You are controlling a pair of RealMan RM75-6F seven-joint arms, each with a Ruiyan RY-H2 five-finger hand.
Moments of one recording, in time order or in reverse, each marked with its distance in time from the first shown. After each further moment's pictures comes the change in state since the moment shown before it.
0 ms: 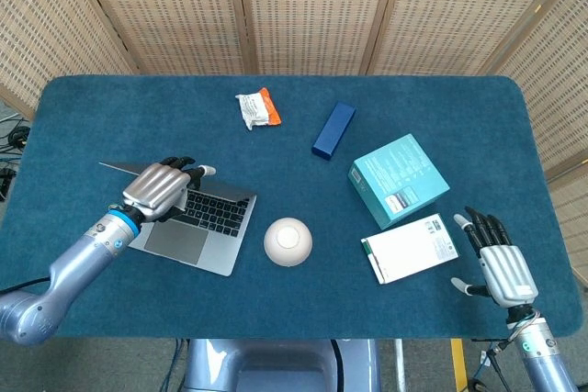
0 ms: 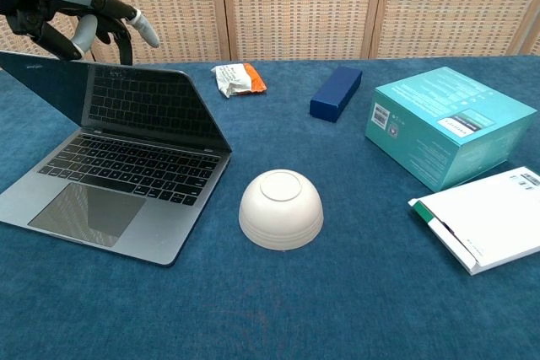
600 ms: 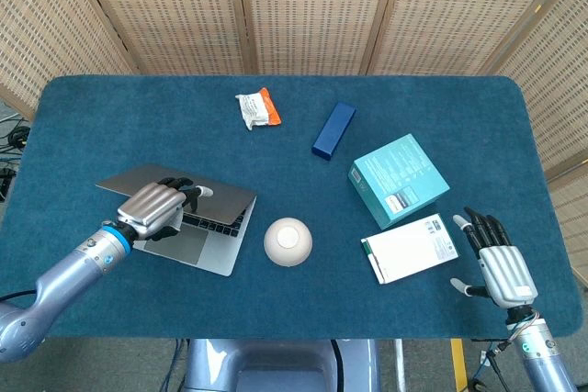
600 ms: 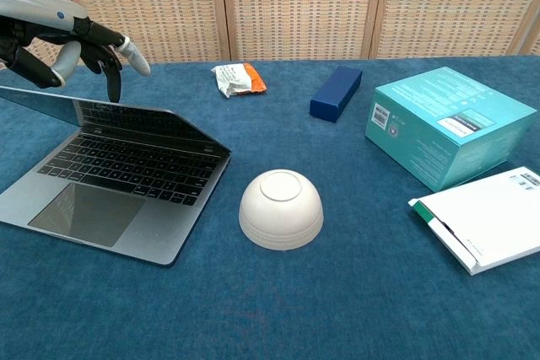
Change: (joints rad) left arm 0.057 0.053 0.016 -0.050 0.101 -0.073 -0.113; right arm -0.001 0.002 -0.003 -0.007 -0.006 0.006 -0.008
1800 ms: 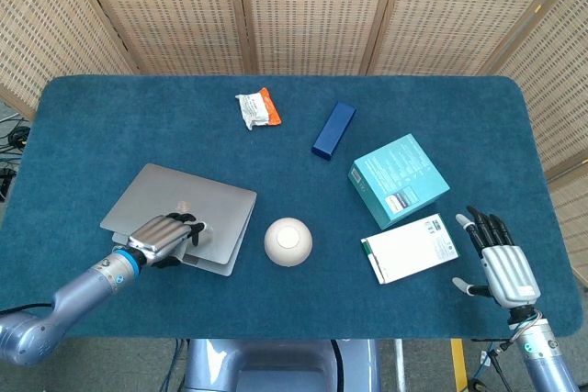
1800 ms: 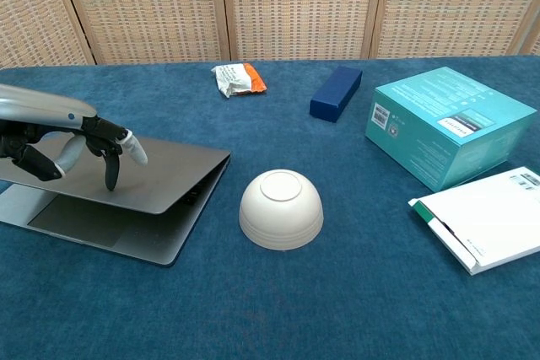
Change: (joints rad) left arm 0.018 -0.151 0.108 0.081 0.020 -0.048 0.022; right arm -0.001 0.005 0.002 -0.001 0.004 0.003 0.006
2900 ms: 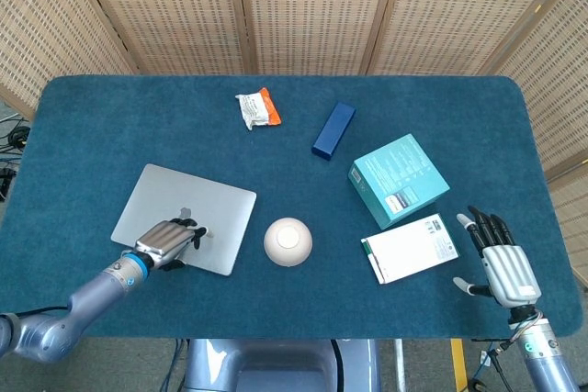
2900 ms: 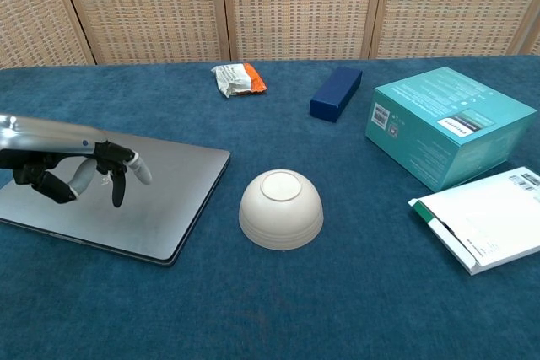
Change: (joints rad) left arm -0.006 -0.121 0.046 0.069 -0.056 0.081 0.044; right arm -0.001 -0.001 0.003 0.002 0.004 0.002 0.002
